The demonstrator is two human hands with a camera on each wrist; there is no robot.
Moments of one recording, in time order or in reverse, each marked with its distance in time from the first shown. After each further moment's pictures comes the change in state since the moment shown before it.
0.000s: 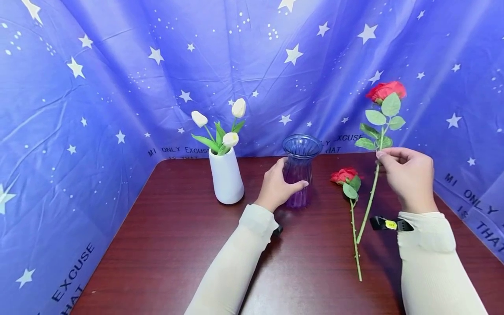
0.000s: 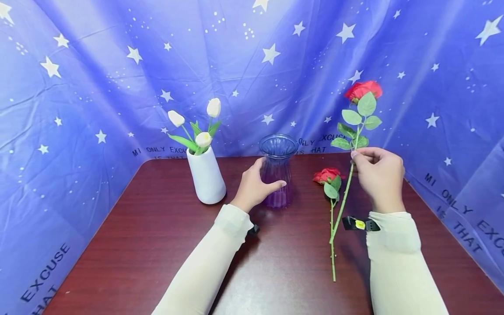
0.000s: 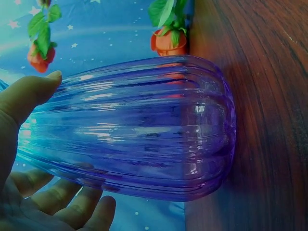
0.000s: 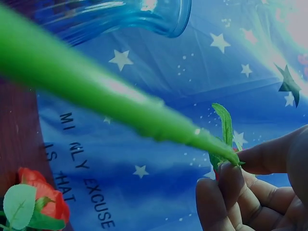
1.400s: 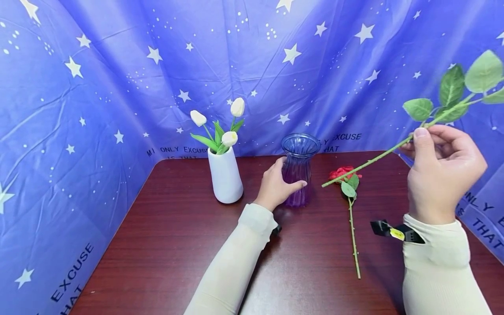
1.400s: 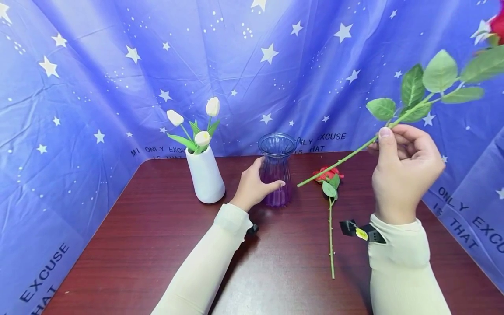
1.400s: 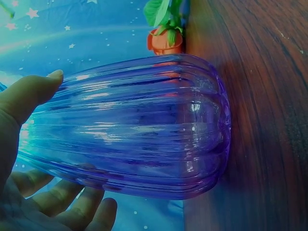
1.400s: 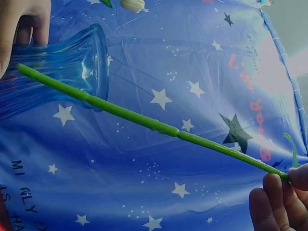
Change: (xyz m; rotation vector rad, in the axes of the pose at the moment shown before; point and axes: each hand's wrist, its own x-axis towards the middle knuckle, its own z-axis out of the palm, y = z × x) left_hand 0.000 -0.001 0.003 0.041 -0.010 -0.006; right_hand -0.038 -0.070 0.000 0.879 0.456 -0.413
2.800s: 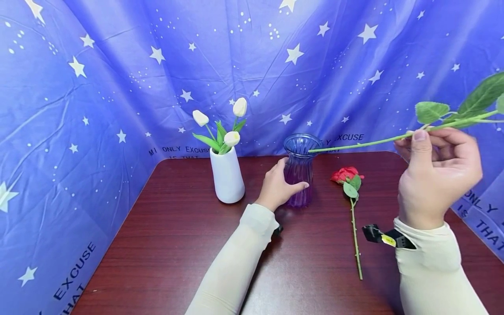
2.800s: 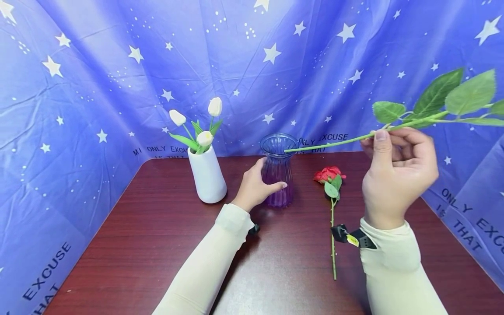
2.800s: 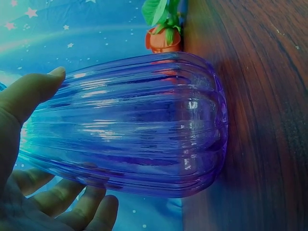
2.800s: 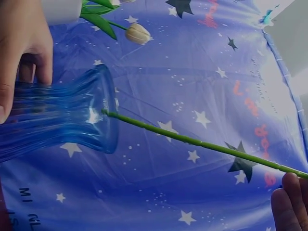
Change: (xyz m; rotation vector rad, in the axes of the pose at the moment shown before) left_hand 0.000 -0.001 -0.001 0.014 -0.012 -0.002; right_hand -0.025 -0.010 0.022 0.145 0.013 -0.063
